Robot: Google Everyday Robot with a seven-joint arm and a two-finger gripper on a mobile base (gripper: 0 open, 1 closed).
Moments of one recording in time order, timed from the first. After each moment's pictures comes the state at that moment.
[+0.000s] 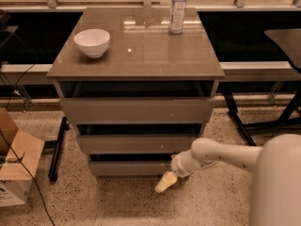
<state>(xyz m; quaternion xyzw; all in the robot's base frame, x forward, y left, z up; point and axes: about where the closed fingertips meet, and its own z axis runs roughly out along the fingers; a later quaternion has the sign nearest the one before) 0.555 -0.083 0.381 -0.47 0.83 0.23 0.20</state>
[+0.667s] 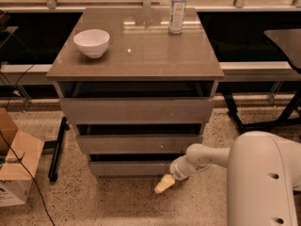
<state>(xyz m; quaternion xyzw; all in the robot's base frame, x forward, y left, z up) 0.575 -0.087 0.305 -0.43 0.86 0.21 0.18</state>
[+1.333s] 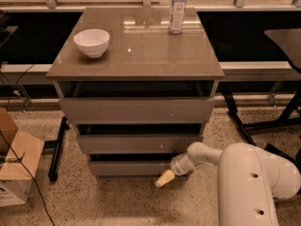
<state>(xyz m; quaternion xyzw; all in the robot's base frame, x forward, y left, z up) 0.622 -0.092 0.252 -0.43 0.85 0.23 0.20</state>
